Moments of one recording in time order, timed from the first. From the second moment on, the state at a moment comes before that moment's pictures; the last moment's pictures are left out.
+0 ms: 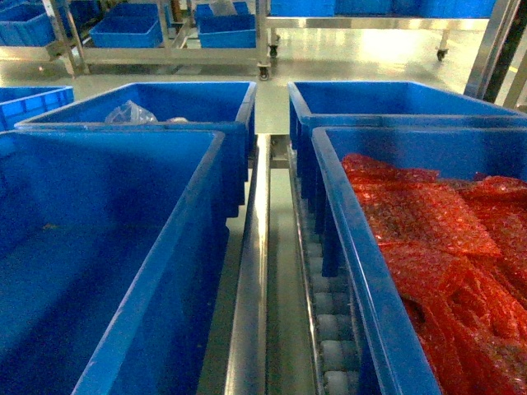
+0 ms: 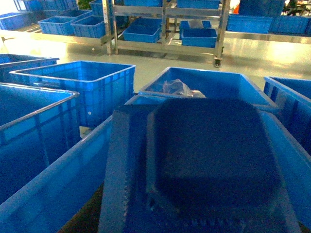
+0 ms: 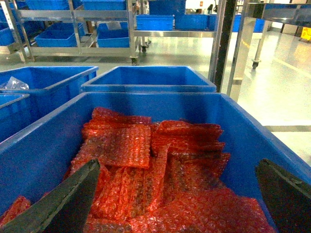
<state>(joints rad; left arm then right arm) -0.46 0.21 0.12 0.06 -0.68 -0.03 0.00 0.01 0.01 -0.01 0.00 0.00</state>
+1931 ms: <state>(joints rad) -0.46 0.21 0.12 0.06 -0.68 -0.03 0.00 0.01 0.01 -0.01 0.00 0.00</state>
